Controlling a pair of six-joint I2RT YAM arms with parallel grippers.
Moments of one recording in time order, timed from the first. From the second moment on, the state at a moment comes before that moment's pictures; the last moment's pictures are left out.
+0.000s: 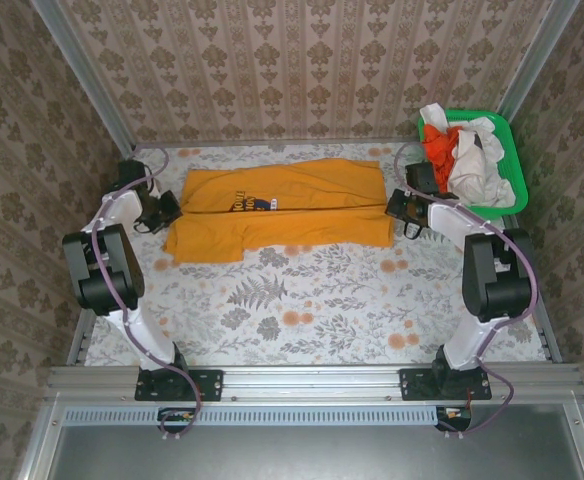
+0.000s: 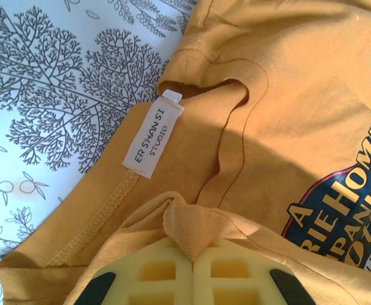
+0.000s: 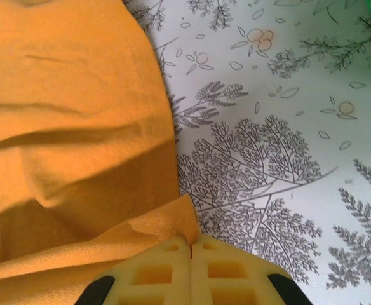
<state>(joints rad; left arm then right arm) 0.16 1.84 1.33 -0.63 0.31 -0.38 0.07 1.76 1.14 -0.30 0.01 0.48</state>
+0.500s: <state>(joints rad) 0.14 1.65 1.16 -0.56 0.23 -0.41 0.08 1.55 0.99 -0.25 -0.04 0.44</state>
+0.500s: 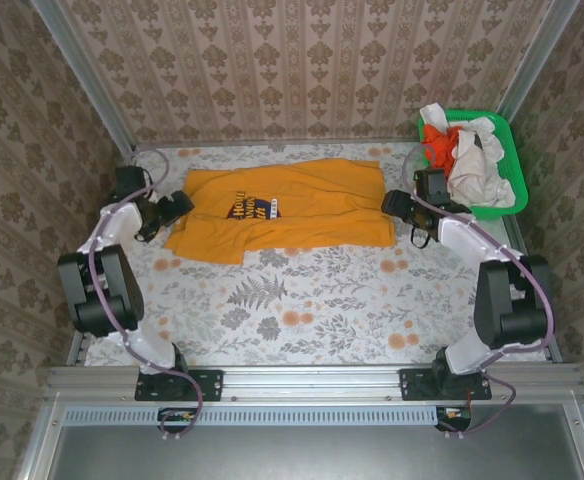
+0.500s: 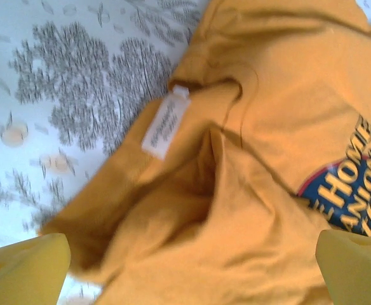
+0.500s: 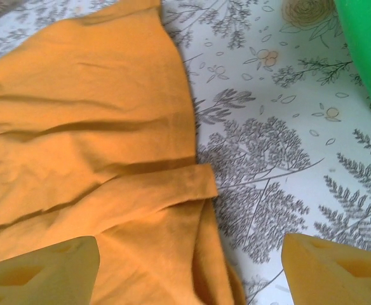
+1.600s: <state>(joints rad) 0.04 1.59 0.86 -0.33 0.24 -0.75 0.14 1.47 0.87 -0.25 -0.07 0.48</state>
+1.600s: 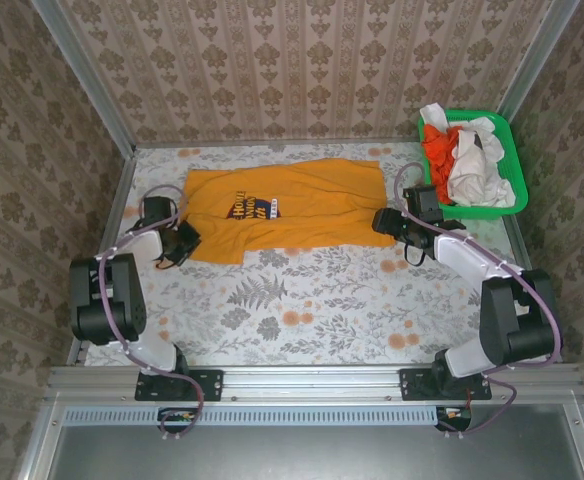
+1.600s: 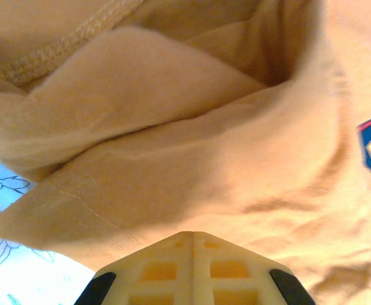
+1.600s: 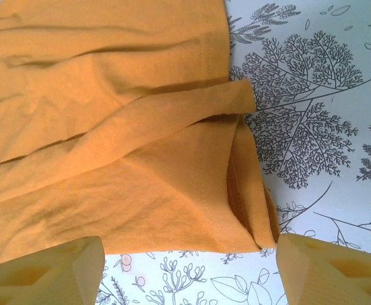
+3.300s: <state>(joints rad) 0.20 1.61 0.84 -0.32 0.31 -0.65 0.85 2.24 1.59 -0.20 -0.14 0.68</state>
